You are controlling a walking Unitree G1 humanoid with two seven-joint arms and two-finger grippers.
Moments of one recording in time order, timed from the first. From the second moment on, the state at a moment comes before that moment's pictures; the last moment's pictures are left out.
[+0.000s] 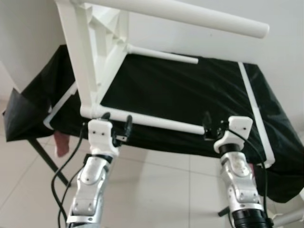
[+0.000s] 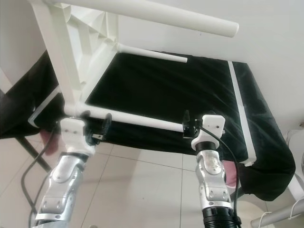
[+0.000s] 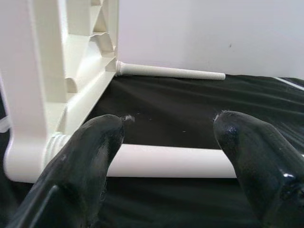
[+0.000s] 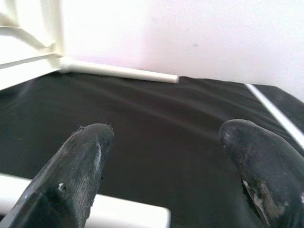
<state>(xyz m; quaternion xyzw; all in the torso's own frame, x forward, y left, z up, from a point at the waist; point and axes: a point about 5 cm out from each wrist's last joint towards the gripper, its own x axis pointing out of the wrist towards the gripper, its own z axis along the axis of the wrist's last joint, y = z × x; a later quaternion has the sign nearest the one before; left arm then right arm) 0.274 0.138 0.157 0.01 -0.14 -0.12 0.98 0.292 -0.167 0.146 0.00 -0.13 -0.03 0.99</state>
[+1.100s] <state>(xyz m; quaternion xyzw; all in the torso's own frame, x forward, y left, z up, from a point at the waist) 0.302 0.086 0.176 -0.01 -0.09 -0.23 0.97 0.269 -0.133 0.243 -0.31 -0.41 -0.05 0.86</state>
